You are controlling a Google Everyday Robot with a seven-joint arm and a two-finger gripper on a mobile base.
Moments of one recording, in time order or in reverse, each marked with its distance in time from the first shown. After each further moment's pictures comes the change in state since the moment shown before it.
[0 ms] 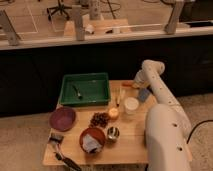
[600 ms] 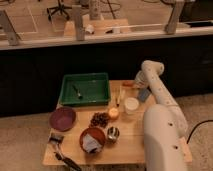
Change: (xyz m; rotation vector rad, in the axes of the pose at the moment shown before) arm 0.006 0.003 0.008 -0.017 0.015 0.010
